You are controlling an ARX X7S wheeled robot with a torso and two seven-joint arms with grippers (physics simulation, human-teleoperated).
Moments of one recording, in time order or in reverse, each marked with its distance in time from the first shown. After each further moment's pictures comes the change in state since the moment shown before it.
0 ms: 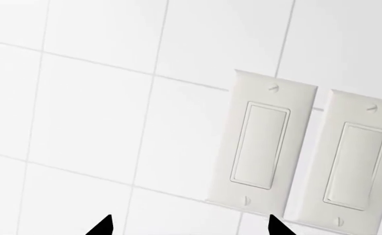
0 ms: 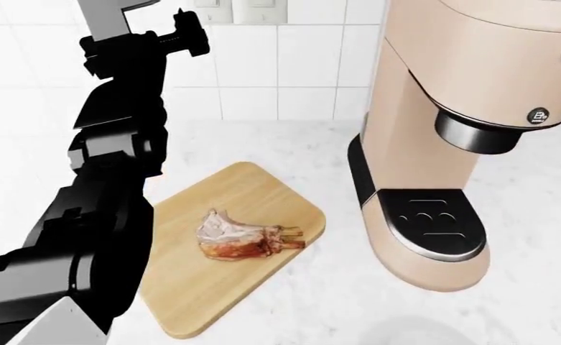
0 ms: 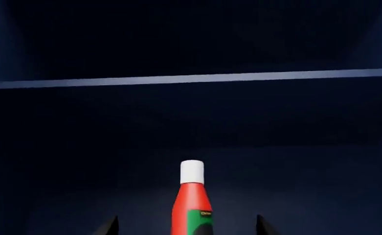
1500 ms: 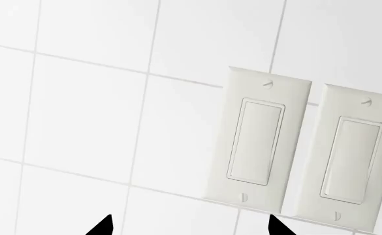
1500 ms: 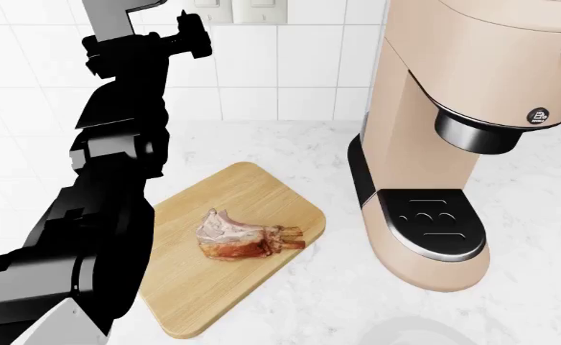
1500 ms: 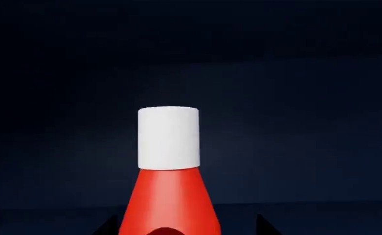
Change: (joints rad) left arm 0.003 0.001 0.026 0.000 -0.004 0.000 0.002; right arm -0.107 -0.418 0.154 0.998 -0.595 0.317 -0.657
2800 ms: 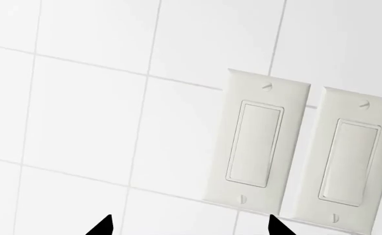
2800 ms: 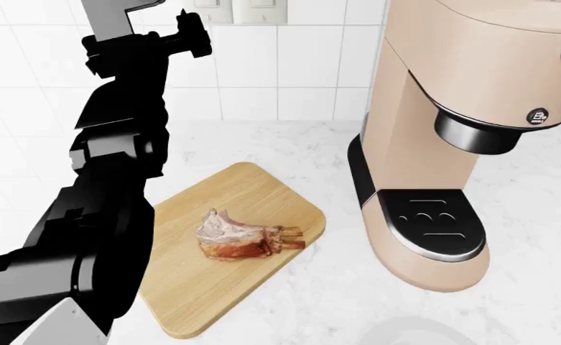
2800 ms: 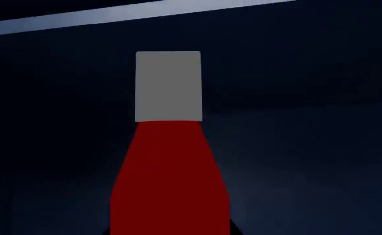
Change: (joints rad) left arm -0.001 0.000 -0.007 0.000 0.001 0.003 0.005; right arm 0.026 0.022 0.050 -0.129 0.016 -0.043 0.000
